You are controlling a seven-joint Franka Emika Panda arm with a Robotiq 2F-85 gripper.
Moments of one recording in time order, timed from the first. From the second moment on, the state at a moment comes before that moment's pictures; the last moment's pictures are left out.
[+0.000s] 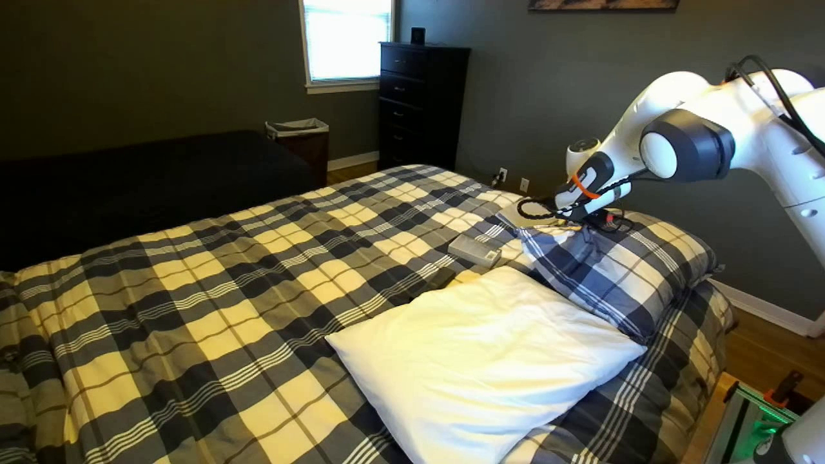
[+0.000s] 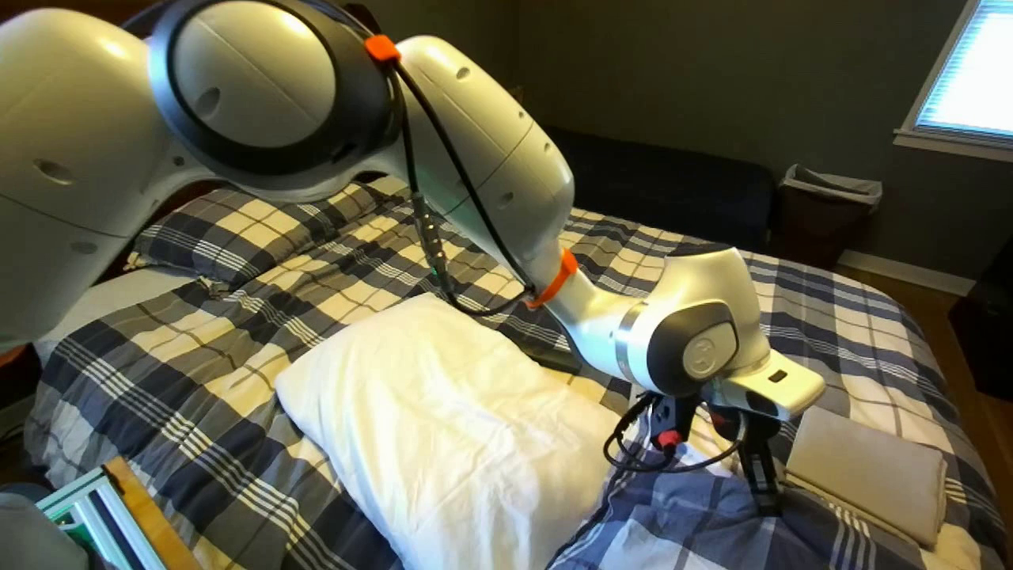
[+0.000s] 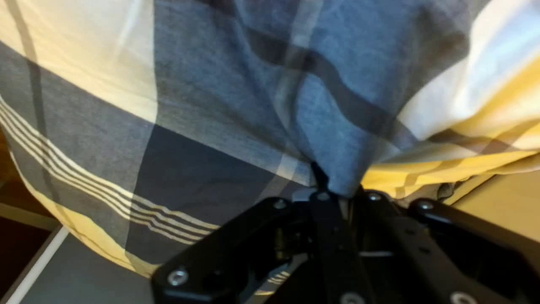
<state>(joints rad) -0.15 0.86 -0.60 -1.66 -0.11 2.66 0.82</state>
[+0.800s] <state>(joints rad) -0.09 0.45 -0.57 -1.84 -0.14 2.32 0.78</state>
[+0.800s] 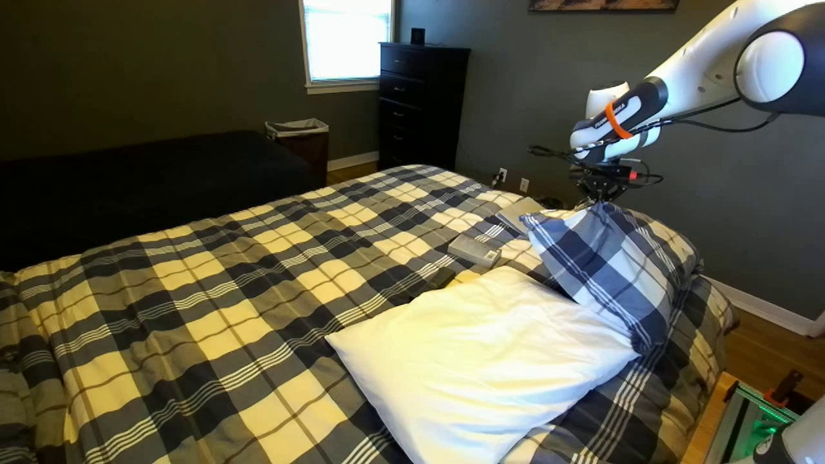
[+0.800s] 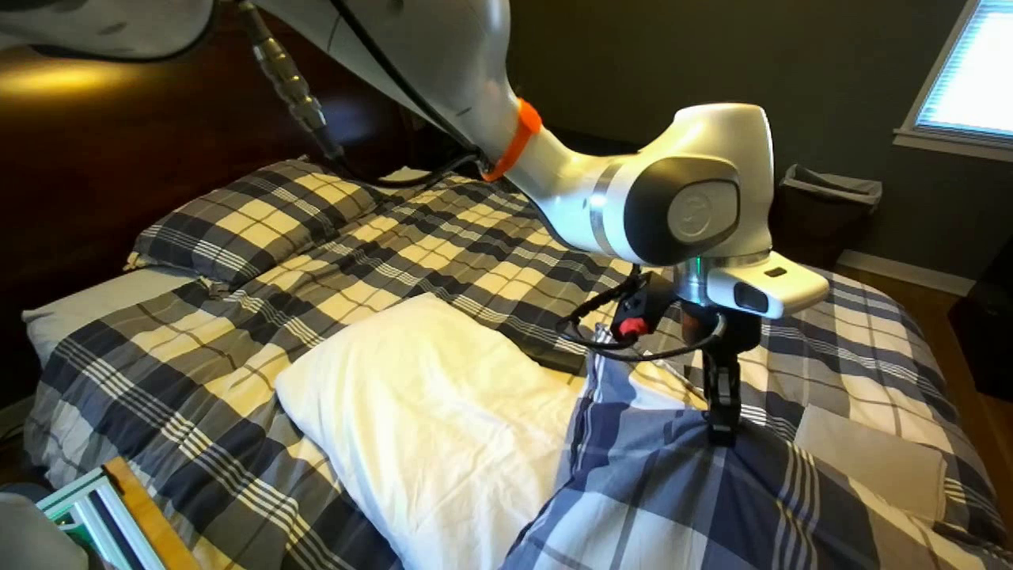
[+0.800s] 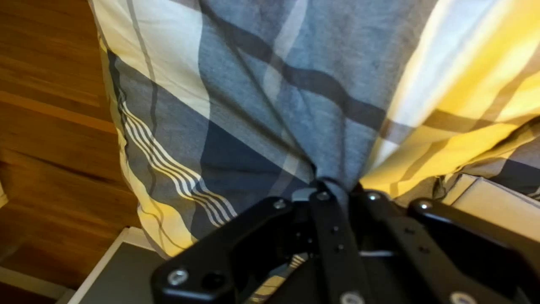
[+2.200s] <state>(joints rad) -0.12 0.11 -0.33 -1.99 -0.22 2.08 1.03</state>
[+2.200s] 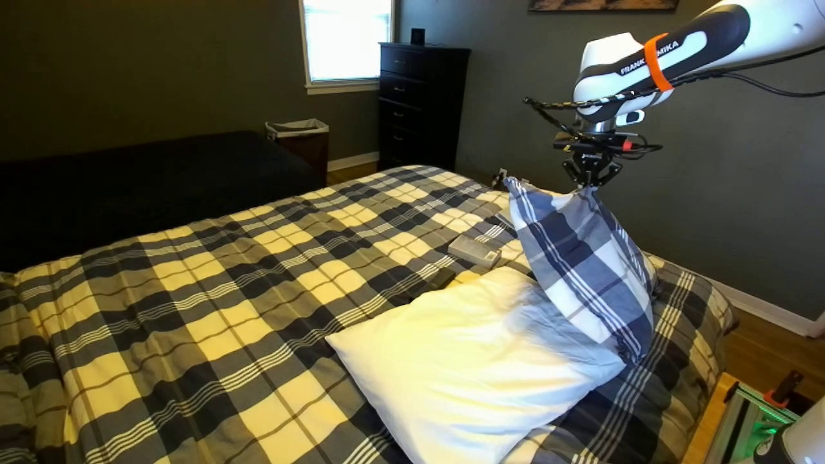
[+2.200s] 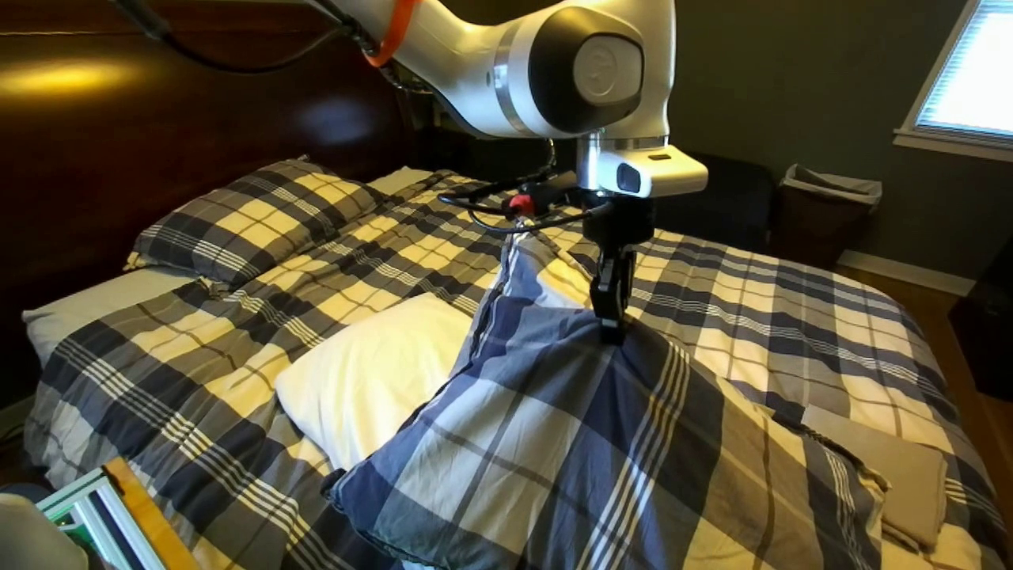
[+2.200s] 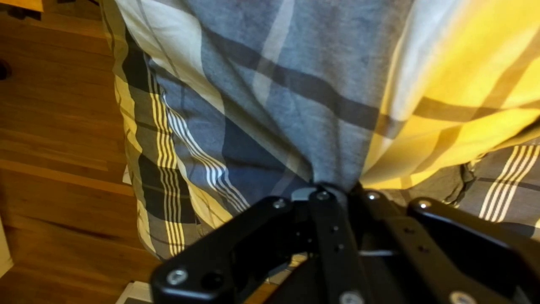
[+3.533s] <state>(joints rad) -0.10 -0.02 -0.14 -2.02 -0.11 1.64 1.30</state>
